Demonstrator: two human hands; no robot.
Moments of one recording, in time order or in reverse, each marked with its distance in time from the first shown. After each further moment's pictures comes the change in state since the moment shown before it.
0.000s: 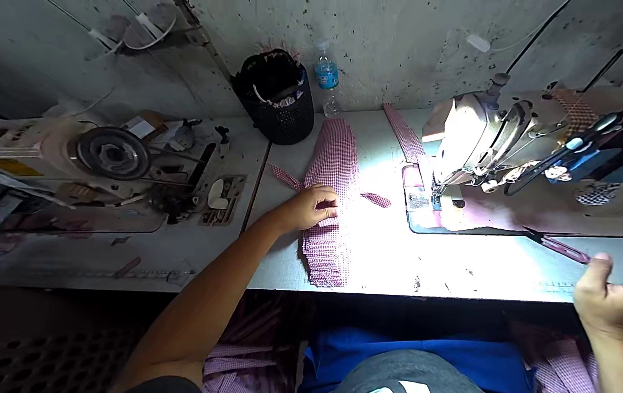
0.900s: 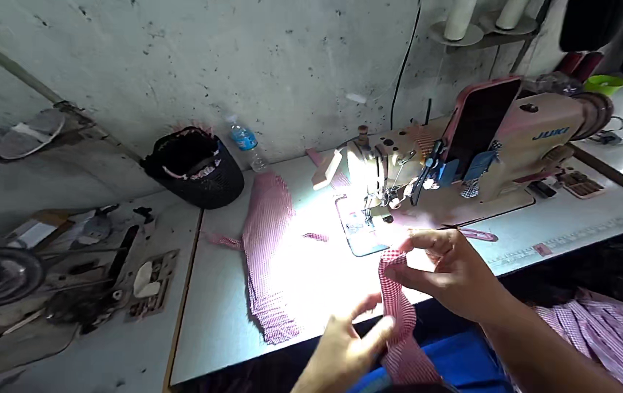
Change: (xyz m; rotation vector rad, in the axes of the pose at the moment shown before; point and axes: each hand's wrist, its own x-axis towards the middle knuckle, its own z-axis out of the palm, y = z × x) left_hand -0.004 0.193 0.133 -0.706 0.252 -0.046; right_hand 0.078 -0.172 -0.052 1.270 -0.617 0.092
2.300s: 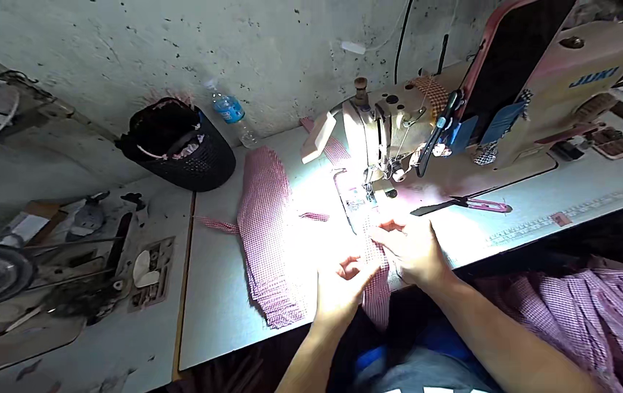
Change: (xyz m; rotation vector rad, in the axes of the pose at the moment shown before) left_hand 0.036 -0.016 0.003 -0.257 0.342 -0.393; right_hand -0.005 0.076 0.047 -0.021 0.346 0.332
